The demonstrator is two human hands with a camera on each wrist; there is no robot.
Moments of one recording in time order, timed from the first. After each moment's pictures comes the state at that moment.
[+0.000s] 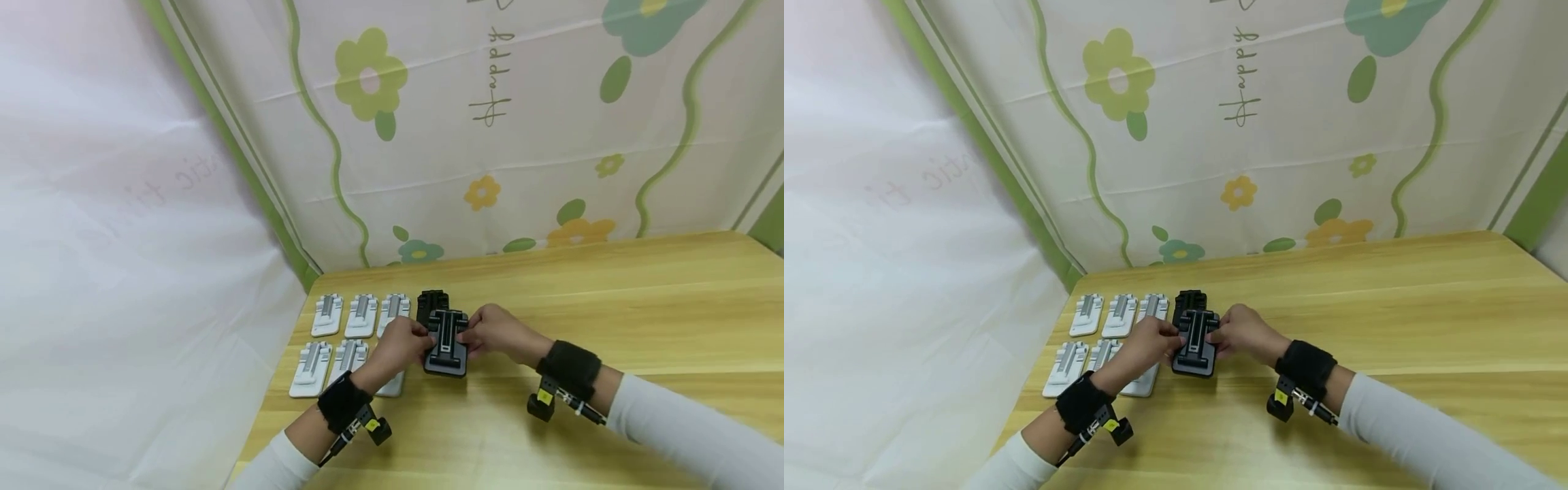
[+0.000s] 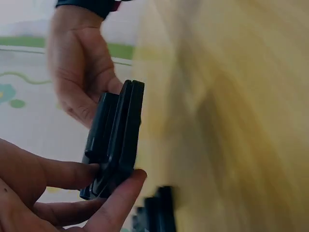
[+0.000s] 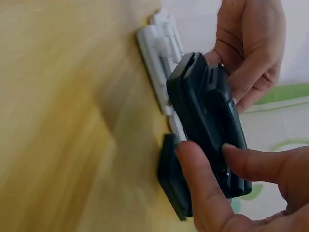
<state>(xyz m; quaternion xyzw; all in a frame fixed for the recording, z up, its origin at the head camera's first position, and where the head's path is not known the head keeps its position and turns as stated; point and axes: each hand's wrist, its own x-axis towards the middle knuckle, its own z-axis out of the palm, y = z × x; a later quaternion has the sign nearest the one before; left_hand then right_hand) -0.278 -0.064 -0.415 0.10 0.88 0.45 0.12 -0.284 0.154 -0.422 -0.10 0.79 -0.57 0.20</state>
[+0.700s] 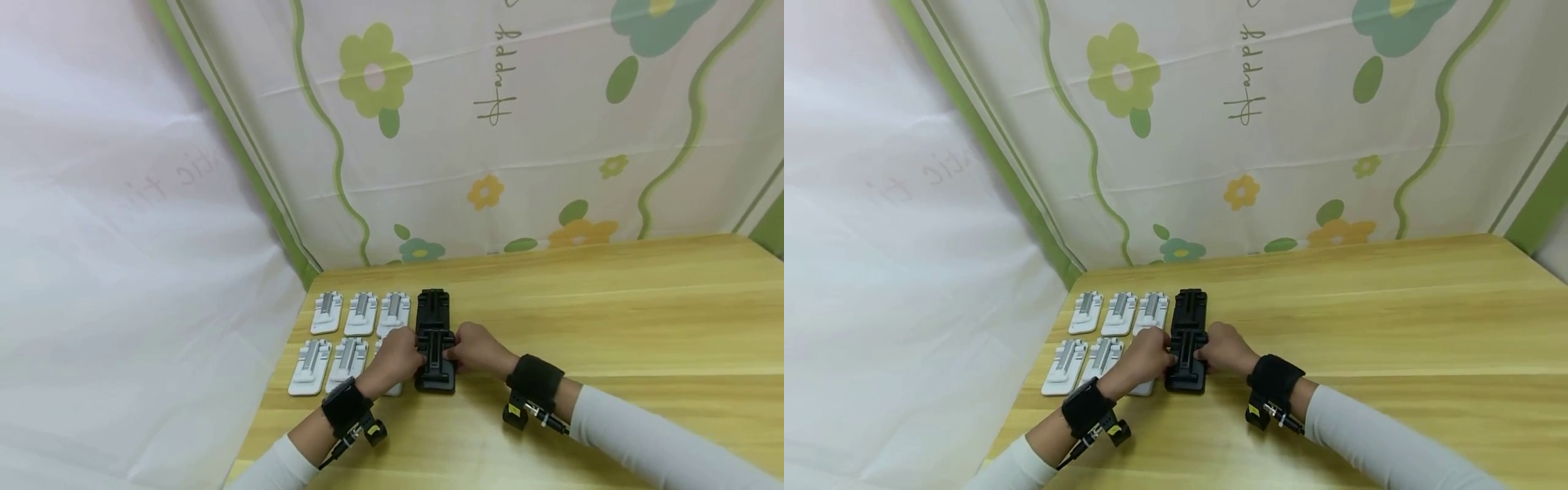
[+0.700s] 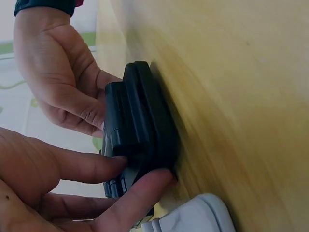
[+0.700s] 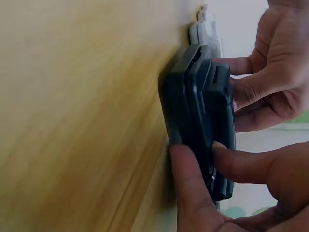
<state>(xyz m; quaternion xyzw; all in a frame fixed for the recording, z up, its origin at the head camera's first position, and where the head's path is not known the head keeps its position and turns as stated) -0.277 -0.075 -0.440 0.13 0.94 0.31 0.09 -0.283 0.113 -0.457 -0.07 0.85 -0.50 0.16</state>
